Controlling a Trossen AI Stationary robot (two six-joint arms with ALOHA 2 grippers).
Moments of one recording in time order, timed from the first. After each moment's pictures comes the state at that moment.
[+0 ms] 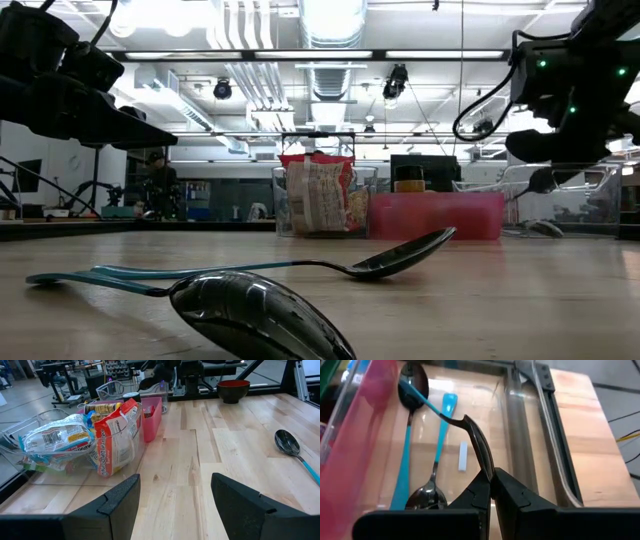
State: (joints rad) left arm 0.08 0.26 0.00 0.02 -0.05 0.10; right arm -0.21 0.97 0.50 -1.04 0.80 1.29
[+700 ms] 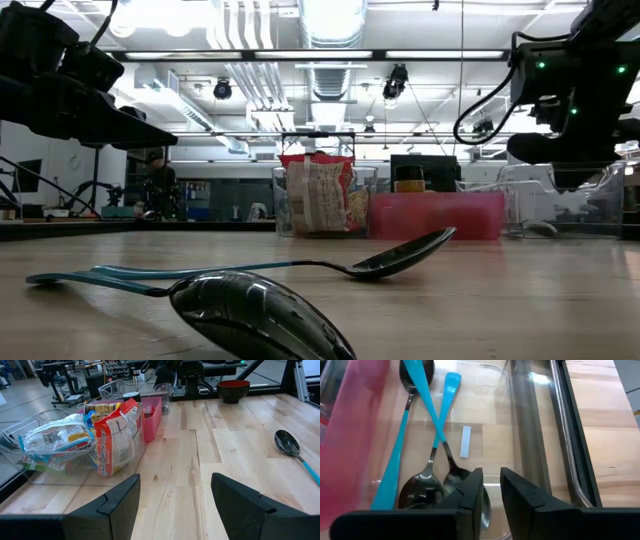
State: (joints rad) left arm 0.08 0.26 0.00 0.02 -0.05 0.10; right arm -0.23 0.96 0.50 -1.04 0.70 1.33
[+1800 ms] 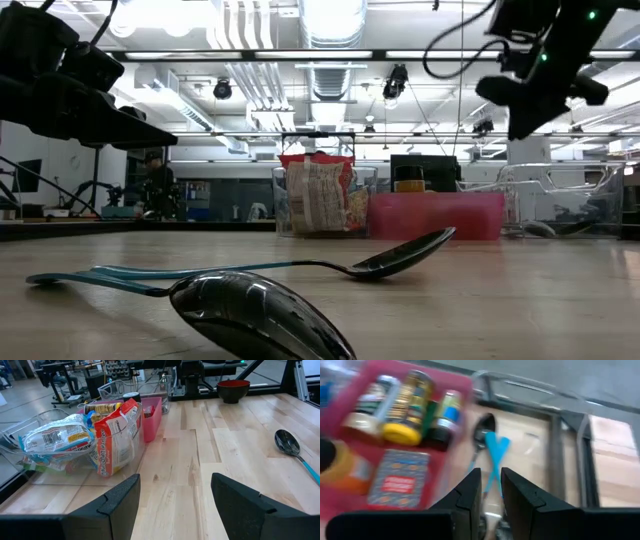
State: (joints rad) left arm 0.08 0.26 0.00 0.02 -0.05 0.10; right arm -0.18 0.96 0.76 -1.03 0.77 1.03
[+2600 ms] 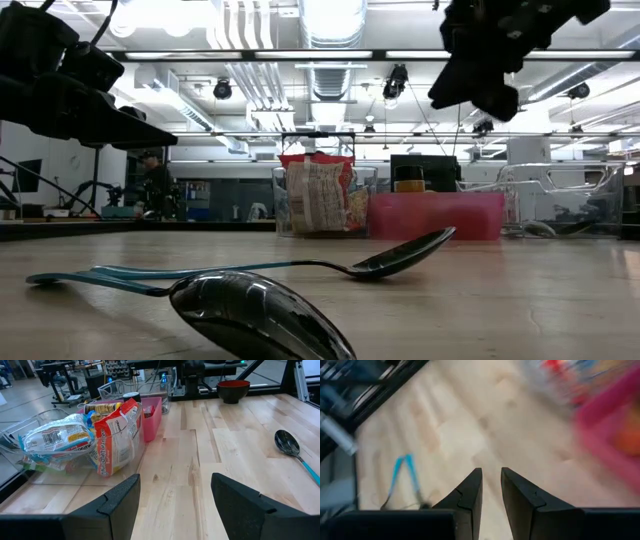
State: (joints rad) left arm 0.08 0.26 0.00 0.02 -0.05 0.10; right arm 0.06 1.10 0.73 -0.30 0.11 0.75
